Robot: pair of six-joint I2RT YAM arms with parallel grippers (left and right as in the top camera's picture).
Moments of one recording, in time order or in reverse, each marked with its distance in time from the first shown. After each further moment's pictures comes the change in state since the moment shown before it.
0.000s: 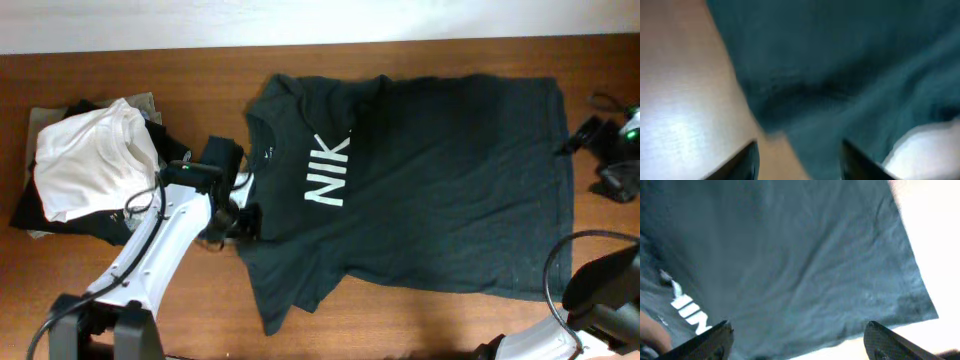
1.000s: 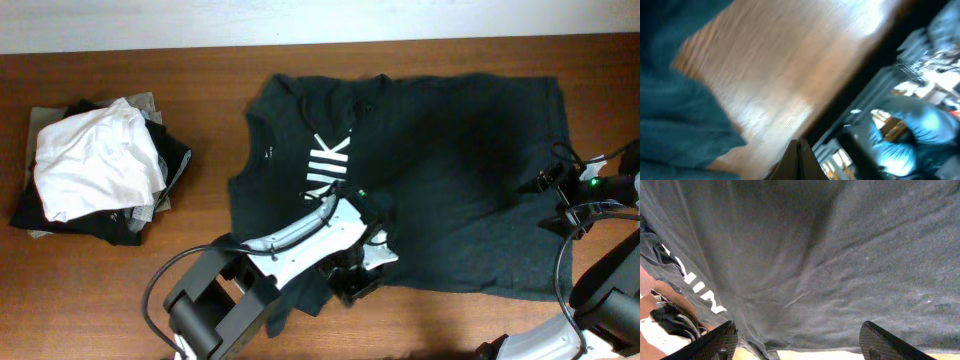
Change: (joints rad) left arm -0.661 0.396 0.320 -0.257 0.286 0.282; right arm -0.079 0.012 -0.420 0.219 -0.242 -0.068
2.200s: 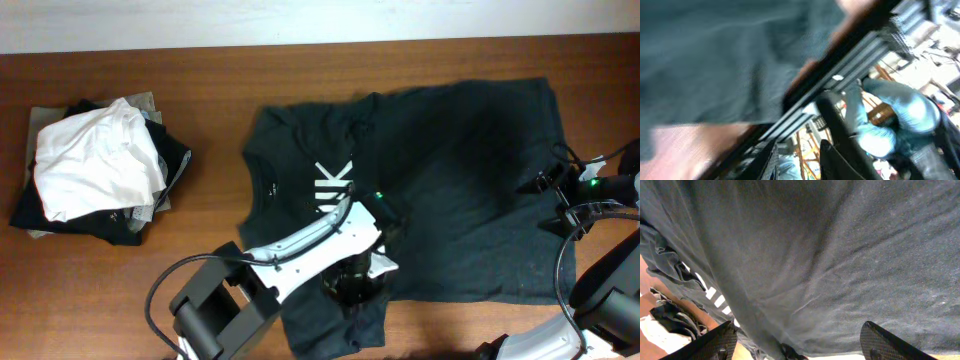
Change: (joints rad) left arm -0.060 0.006 0.094 -0.215 -0.040 -0.136; right arm 0.000 0.000 0.001 -0.015 0.000 -0.003
